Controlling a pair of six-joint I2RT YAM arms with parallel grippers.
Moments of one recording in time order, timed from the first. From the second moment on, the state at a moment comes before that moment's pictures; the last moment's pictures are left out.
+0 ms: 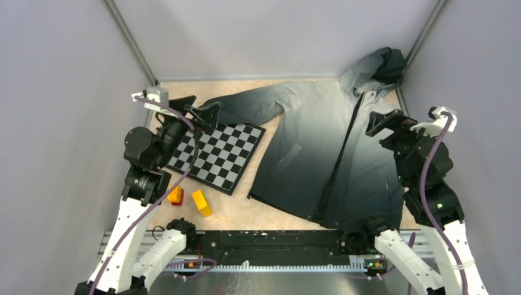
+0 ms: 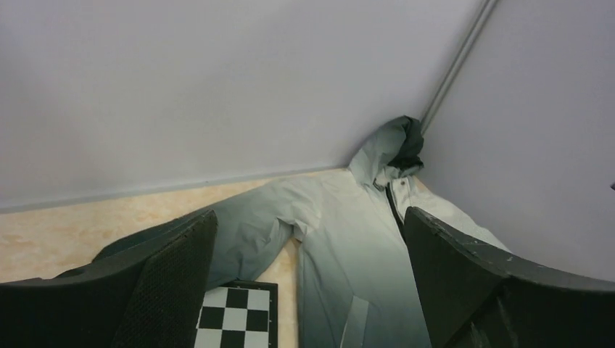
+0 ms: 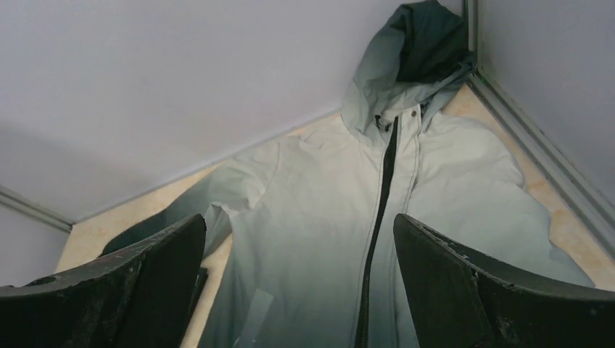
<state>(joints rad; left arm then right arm) -0.27 0.75 1.01 0.00 0.16 -0.32 0.33 0.58 1.04 -0.47 0.45 0.41</state>
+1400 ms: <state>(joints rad) -0.84 1.49 0.77 0.31 0.56 -0.65 0.33 0.91 0.61 -0.68 -0.15 0.64</state>
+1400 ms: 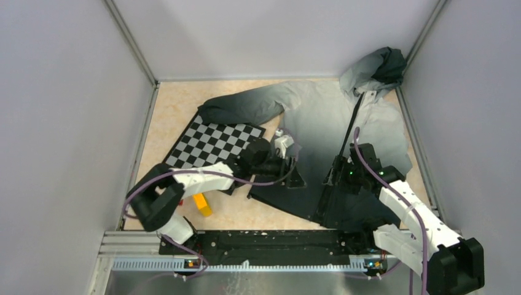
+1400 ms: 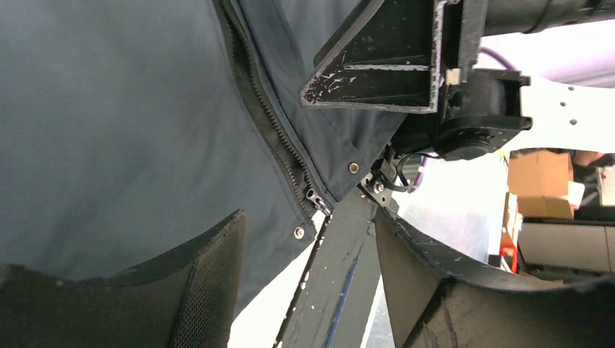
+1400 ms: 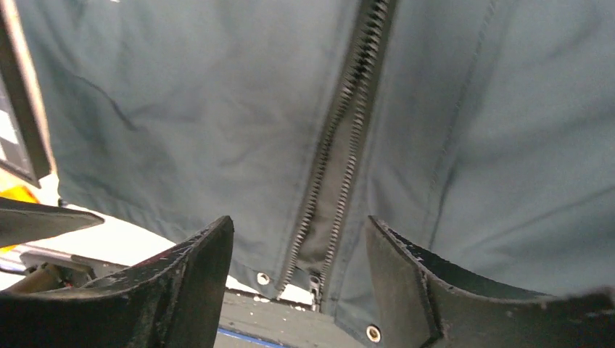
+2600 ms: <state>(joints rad) -1.06 2.11 1.43 -0.10 0.08 -0.42 0.33 1.03 0.44 -0.50 0.05 0.77</state>
